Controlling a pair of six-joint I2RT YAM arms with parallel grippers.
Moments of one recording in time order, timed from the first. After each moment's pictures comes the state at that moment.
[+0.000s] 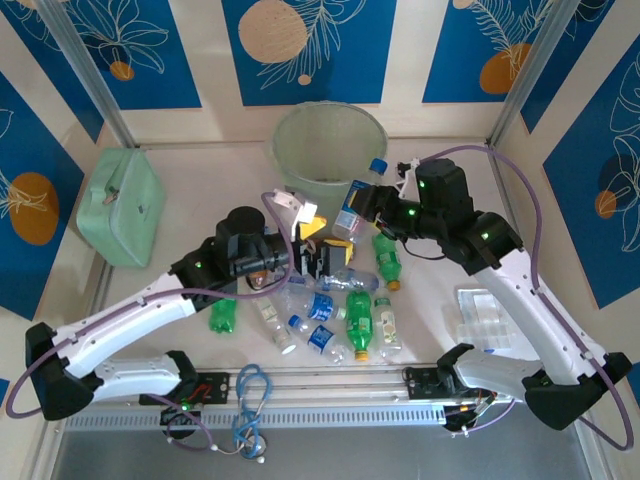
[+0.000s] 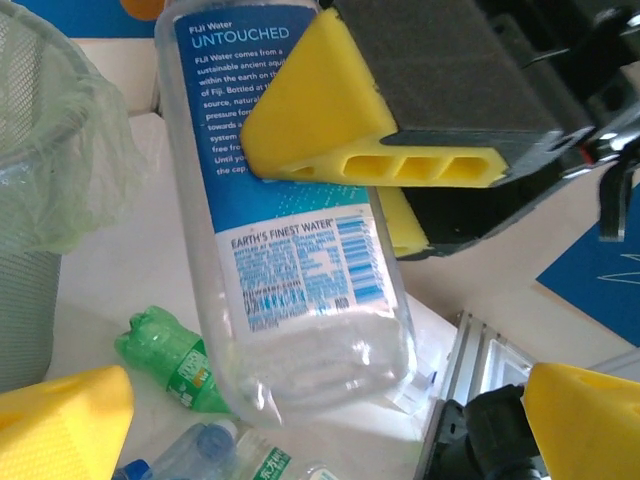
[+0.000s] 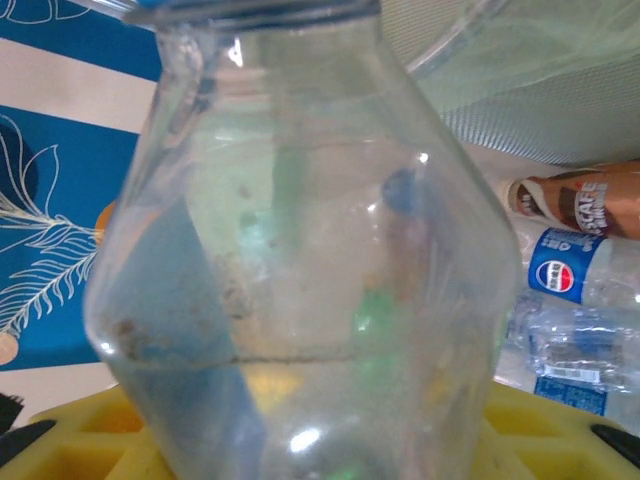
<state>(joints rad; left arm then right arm) -0.94 1.14 1.04 -0.09 0.20 -0.37 0.58 1.11 1.35 -0.76 -0.30 1.00</state>
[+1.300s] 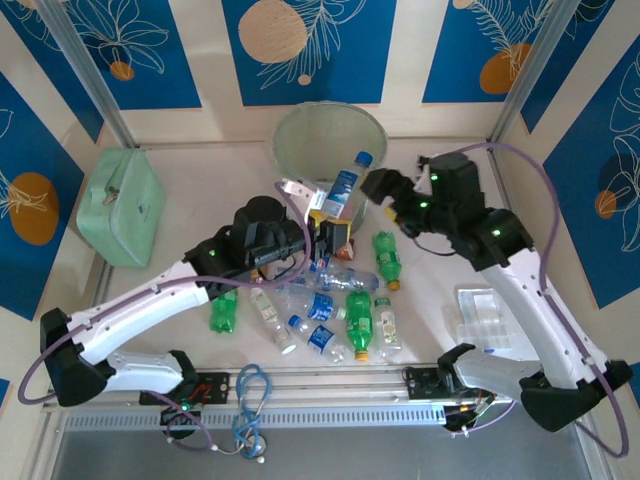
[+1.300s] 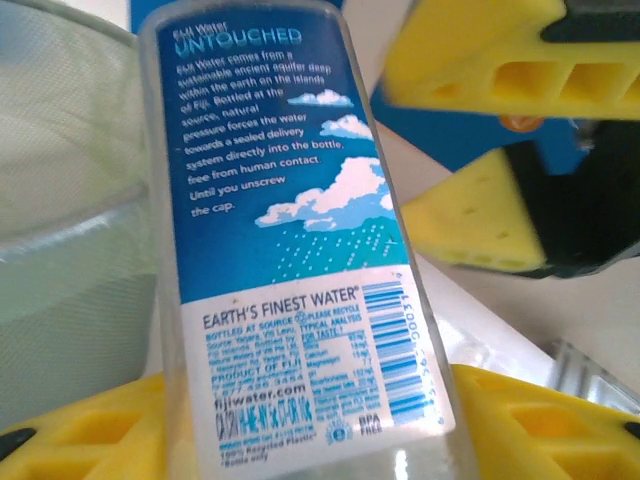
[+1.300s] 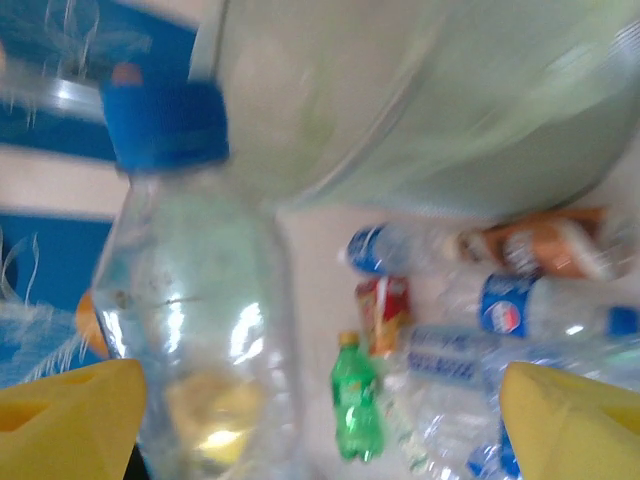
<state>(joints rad) -0.95 1.26 1.21 -0.21 -0.01 -0.33 0.43 1.09 1.41 -0.86 -0.20 1.02</state>
